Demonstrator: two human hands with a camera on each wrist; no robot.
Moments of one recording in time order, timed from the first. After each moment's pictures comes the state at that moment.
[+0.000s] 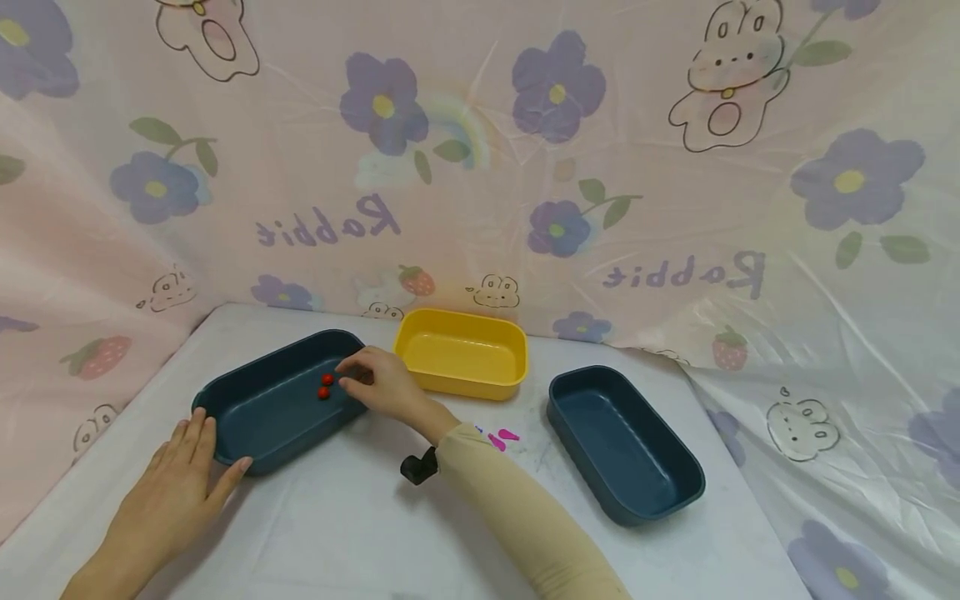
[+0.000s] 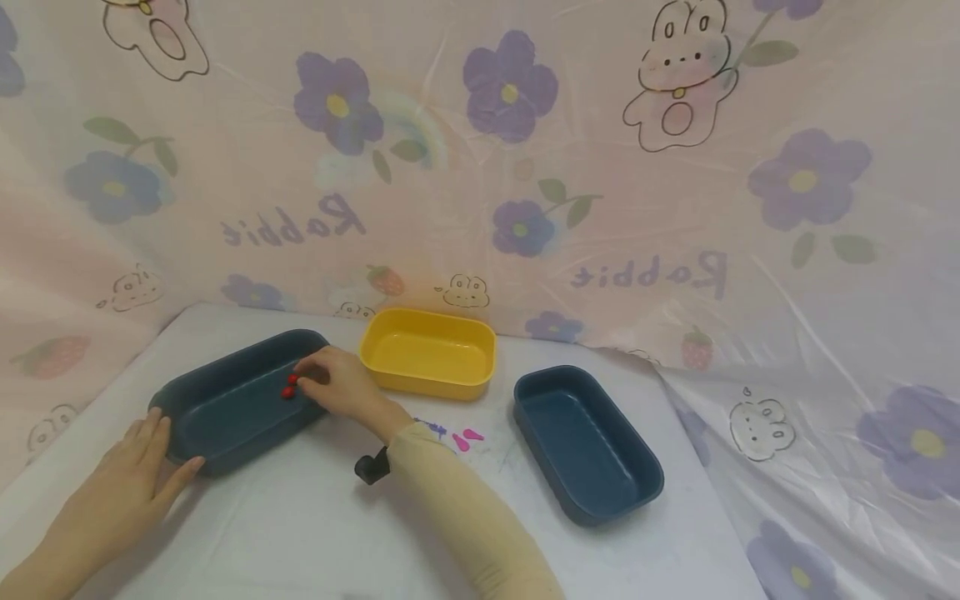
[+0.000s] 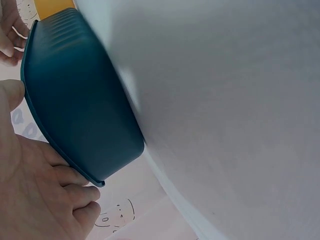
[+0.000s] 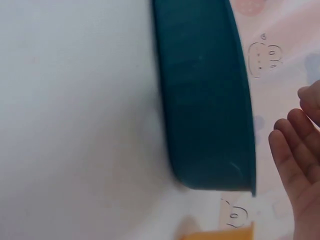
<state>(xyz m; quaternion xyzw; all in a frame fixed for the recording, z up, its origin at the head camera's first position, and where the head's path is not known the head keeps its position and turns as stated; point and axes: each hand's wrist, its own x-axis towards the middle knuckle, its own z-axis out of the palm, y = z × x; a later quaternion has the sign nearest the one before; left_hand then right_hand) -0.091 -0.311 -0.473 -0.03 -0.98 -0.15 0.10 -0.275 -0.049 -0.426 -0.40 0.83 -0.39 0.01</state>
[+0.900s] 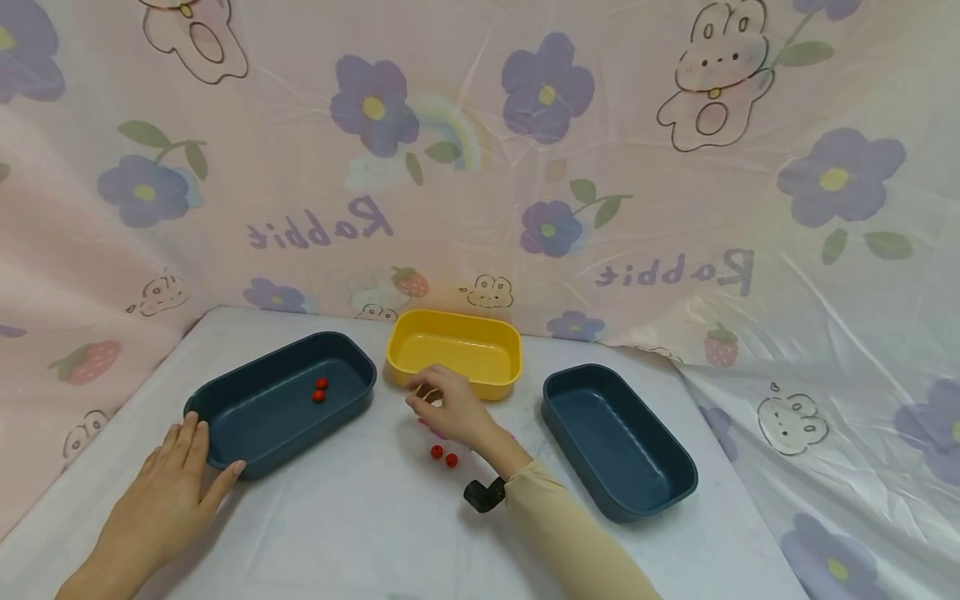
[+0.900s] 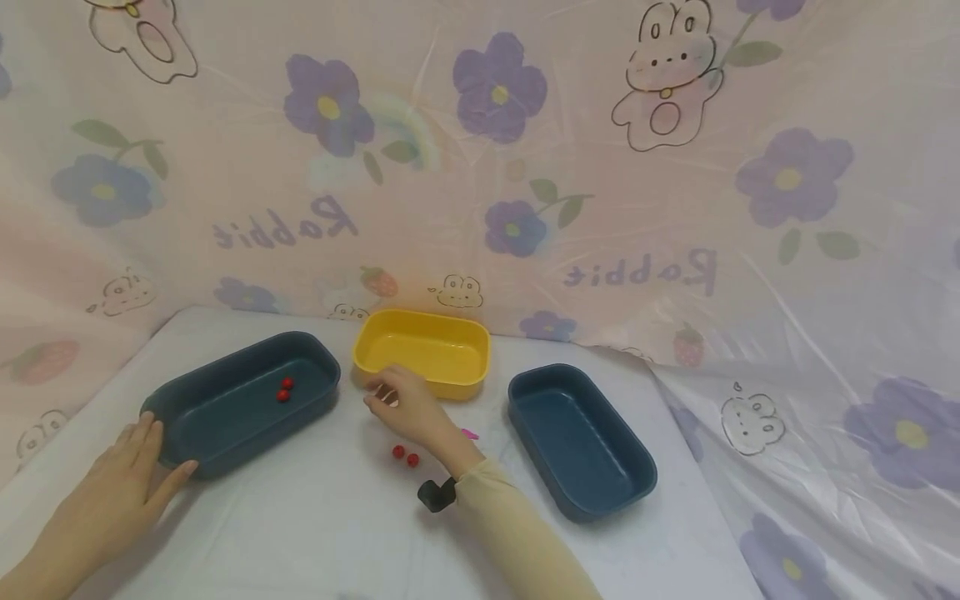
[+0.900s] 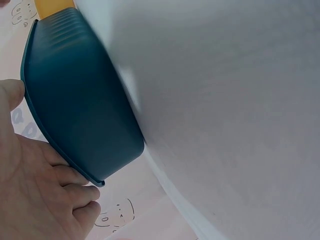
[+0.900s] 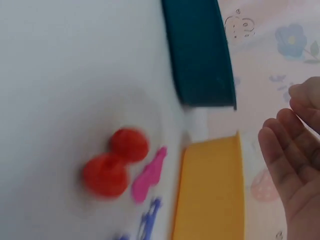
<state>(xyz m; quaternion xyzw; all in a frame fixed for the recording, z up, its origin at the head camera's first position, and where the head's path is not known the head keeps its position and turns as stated) -0.093 -0.312 -0.476 -0.04 -0.98 -0.14 0.10 -0.254 0.054 -0.430 -0.36 0.82 -0.44 0.00</state>
